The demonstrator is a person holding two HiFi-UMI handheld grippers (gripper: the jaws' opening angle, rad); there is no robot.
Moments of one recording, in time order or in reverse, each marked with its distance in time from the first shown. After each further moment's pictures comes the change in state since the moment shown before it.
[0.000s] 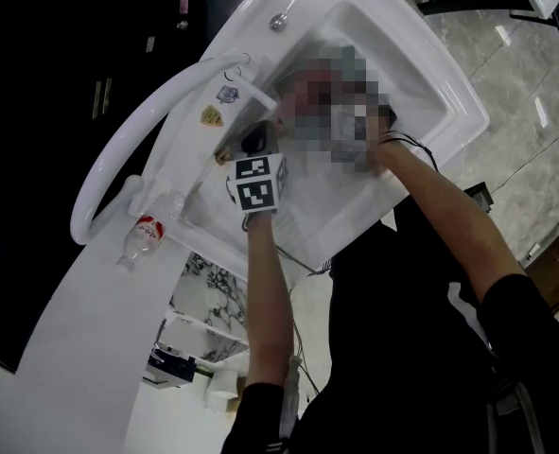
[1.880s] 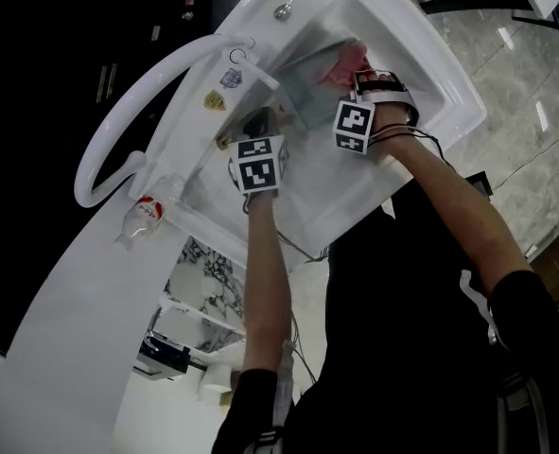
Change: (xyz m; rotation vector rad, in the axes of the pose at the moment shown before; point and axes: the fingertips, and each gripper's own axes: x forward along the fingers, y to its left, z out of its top) left arm 0.001 0.002 -0.005 -0.026 0.013 0.027; right arm -0.028 -0.006 -0.091 -0.317 0.499 -0.019
